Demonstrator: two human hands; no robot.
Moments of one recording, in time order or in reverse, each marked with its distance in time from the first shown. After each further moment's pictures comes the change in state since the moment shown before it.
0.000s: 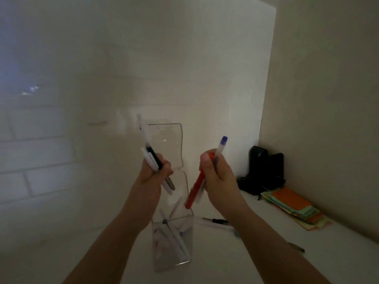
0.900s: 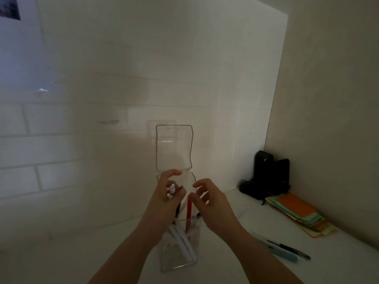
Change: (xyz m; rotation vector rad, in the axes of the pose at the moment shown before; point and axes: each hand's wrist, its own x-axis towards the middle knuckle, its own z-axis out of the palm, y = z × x) left_hand -0.012 -0.037 -0.010 0.374 -0.067 -0.003; right_hand -0.012 0.057 0.023 -0.330 -0.092 0.052
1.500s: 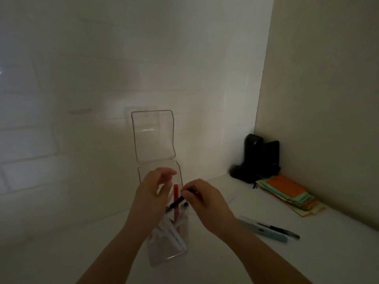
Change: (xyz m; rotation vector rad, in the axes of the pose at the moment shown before) left_hand 0.005 -0.011 0.013 0.295 0.043 0.155; right_hand -0.013 0.019 -0.012 -0.088 -0.072 -0.071
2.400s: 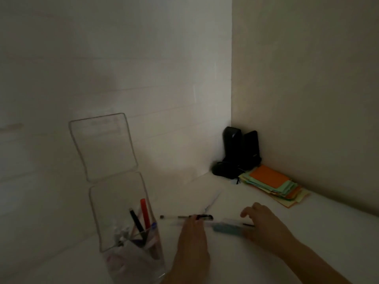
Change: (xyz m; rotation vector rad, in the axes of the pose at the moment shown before) left_hand -0.051 -0.057 0.163 0.562 -0.545 0.042; right_hand -0.058 0.140 -0.089 -0.613 -0.241 0.531
